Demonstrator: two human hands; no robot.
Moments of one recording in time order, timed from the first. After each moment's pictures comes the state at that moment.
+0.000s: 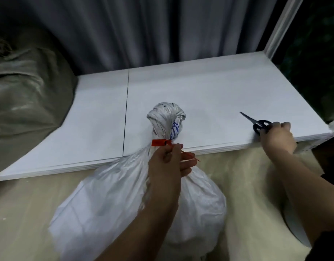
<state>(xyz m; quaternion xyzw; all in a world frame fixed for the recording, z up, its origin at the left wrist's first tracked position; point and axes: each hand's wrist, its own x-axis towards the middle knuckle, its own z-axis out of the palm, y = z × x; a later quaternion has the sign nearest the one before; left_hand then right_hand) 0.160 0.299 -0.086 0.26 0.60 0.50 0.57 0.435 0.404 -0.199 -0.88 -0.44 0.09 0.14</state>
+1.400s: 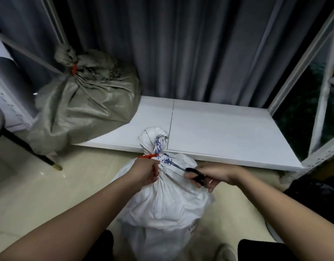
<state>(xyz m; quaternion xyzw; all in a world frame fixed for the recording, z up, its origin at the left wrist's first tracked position) -0.021 0.124 0.029 0.21 0.65 0.40 0.61 0.183 0.178 0.034 -0.50 -0.65 0.57 -0.08</state>
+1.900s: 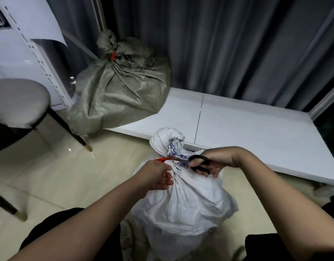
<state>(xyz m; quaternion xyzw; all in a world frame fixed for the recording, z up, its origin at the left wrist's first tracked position) -0.085 0.070 0.027 0.23 0.67 0.36 0.61 0.084 0.199 0.040 -0.41 -0.68 0.56 -0.24</state>
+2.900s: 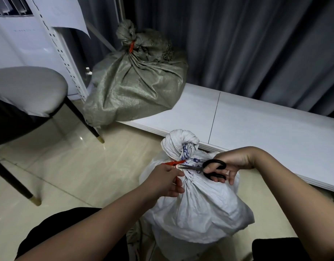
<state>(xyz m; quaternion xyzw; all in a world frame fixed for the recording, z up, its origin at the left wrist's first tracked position) -0.096 0.051 0.022 0.25 0.66 0.38 0.60 0.067 0.216 0.026 -0.32 -0.69 0.56 -0.34</state>
